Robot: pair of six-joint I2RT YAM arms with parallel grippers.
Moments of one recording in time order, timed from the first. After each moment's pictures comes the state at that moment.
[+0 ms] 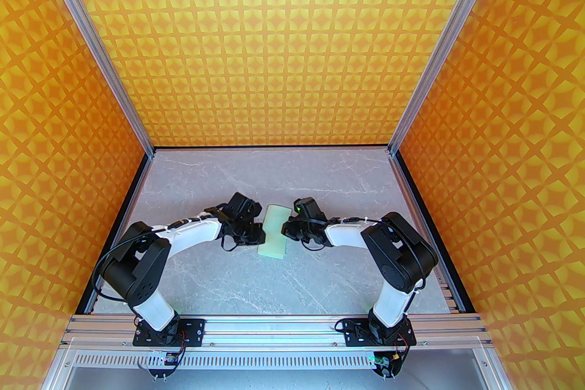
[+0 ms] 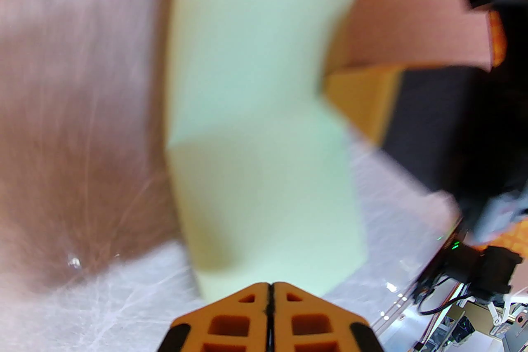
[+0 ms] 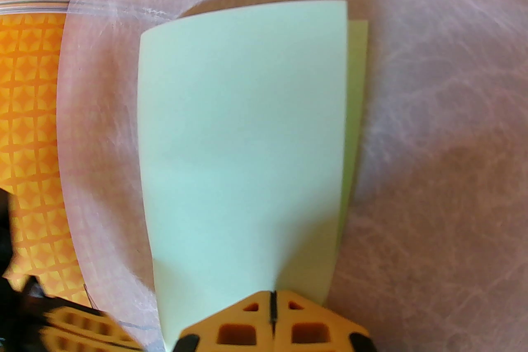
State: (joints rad) left arm -0.59 1.69 1.00 -0.38 0.44 -0.56; right arm 0.55 1.79 0.82 0.07 -0.31 0.82
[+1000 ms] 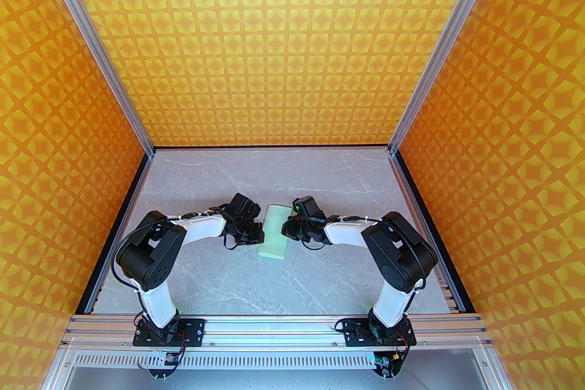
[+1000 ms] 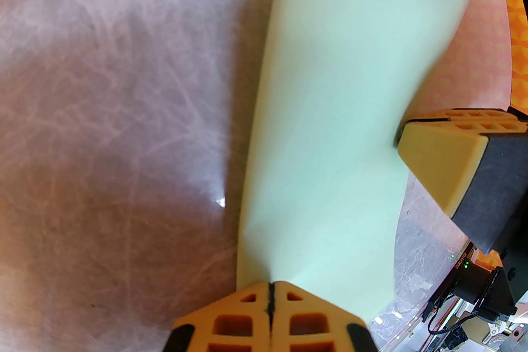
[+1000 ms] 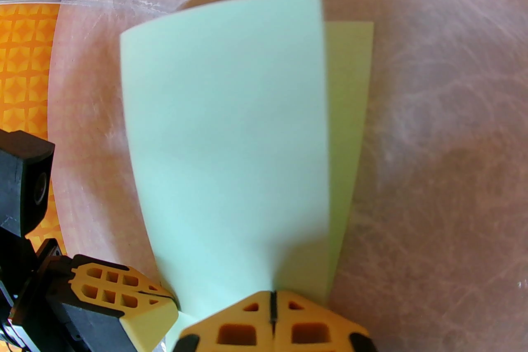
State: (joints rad) left arm -0.56 1.82 0.98 -0.30 0.45 -0.55; right arm 0.55 1.79 0.84 0.02 -0.30 0.79
